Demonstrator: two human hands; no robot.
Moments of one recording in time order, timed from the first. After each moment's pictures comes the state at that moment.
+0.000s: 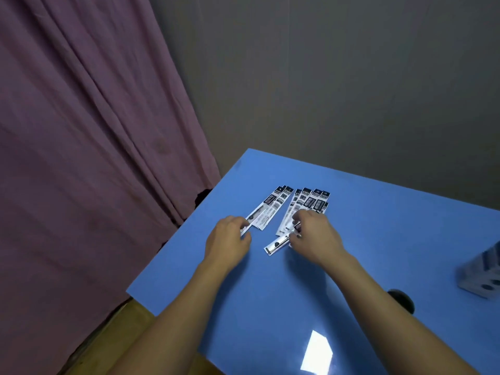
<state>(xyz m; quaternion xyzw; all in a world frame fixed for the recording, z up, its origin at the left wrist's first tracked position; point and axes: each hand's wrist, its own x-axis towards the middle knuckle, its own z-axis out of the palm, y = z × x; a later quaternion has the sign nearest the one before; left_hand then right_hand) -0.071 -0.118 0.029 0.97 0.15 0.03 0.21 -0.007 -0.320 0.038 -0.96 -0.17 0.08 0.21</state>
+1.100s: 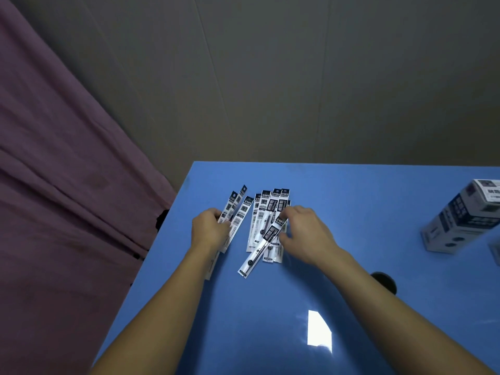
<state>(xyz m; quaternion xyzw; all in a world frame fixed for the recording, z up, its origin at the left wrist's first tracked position) 0.051 -0.126 0.012 0.93 0.18 -0.02 0.31 0.020 -0.351 0.026 -0.97 -0.08 0.06 0.23</state>
